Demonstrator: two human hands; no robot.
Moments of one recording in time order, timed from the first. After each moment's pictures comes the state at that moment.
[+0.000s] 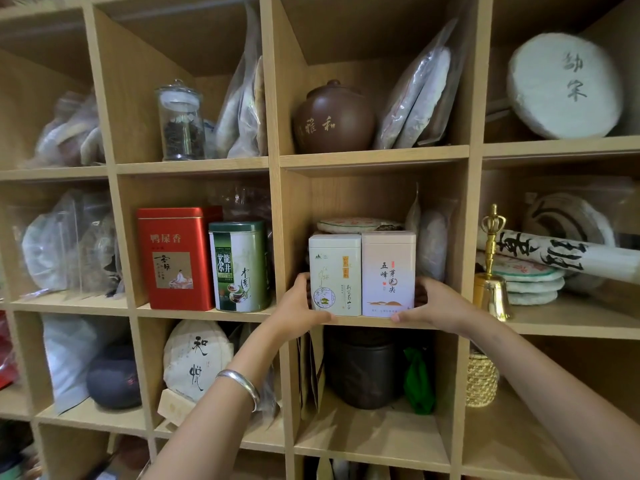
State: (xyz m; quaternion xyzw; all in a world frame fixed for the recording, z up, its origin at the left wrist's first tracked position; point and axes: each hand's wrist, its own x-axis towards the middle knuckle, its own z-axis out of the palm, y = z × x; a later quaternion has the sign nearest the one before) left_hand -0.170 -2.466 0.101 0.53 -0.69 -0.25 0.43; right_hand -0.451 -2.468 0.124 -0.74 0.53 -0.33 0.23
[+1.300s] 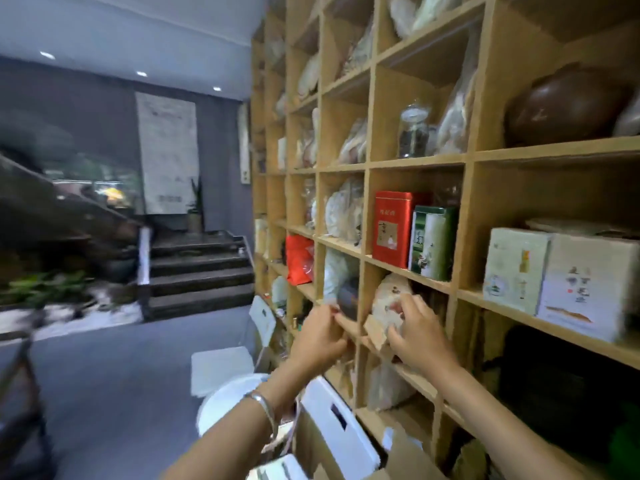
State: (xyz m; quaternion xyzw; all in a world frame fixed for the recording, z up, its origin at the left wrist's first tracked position) left_hand -0.150 -2.183 0.032 0.80 -0.41 0.11 0.42; right_hand -0.272 -2.336 0.054 -0.90 0.13 -0.40 0.12
